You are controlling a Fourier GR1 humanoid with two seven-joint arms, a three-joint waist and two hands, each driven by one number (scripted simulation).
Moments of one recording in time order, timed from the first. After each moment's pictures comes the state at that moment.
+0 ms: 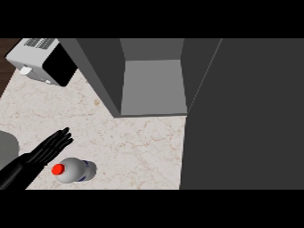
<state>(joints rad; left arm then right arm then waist) 0.19 0.39 -0.02 -1.61 0.24 -0.64 -0.23 0.66 -0.16 -0.14 -2.40 -0.39 0.41 -0.01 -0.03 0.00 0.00</state>
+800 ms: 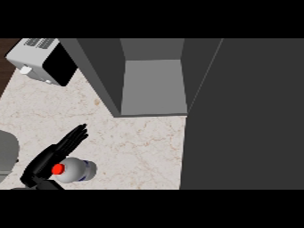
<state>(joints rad) -0.01 0.30 -0.03 -1.12 0.00 -0.58 -0.49 0.74 -0.19 -0.18 -2.39 -0.45 0.47 -0.07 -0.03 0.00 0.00</state>
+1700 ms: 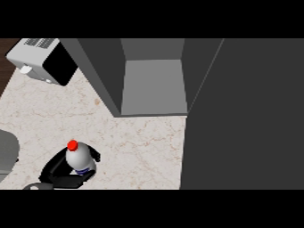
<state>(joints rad) -0.13 0.25 -0.07 -0.77 0.06 -0.66 -0.60 0.80 -0.22 -0.20 -2.38 -0.49 0.49 -0.15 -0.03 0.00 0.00</state>
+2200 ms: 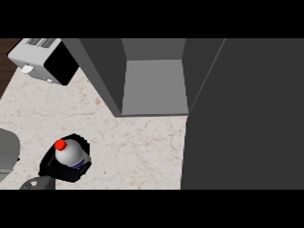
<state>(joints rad) -0.18 0.22 0.04 -0.71 0.21 -0.58 -0.59 0.82 -0.25 -0.23 -2.37 -0.51 0.49 -0.18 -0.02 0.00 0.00</state>
